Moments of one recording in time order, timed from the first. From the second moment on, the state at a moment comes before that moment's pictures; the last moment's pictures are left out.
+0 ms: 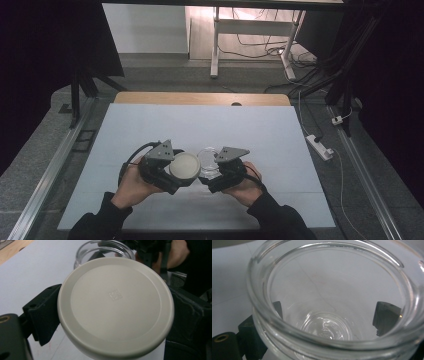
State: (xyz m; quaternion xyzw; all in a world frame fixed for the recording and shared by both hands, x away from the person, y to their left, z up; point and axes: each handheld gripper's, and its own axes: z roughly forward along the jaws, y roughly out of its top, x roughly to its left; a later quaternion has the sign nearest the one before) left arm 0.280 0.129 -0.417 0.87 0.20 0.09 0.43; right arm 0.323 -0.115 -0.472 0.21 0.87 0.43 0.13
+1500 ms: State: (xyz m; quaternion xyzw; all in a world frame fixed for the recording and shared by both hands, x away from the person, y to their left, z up) left arm 0.270 0.113 -0.460 0.88 0.18 0.07 0.44; right arm 0.385 -0.102 -0.473 0.24 0.86 0.43 0.15
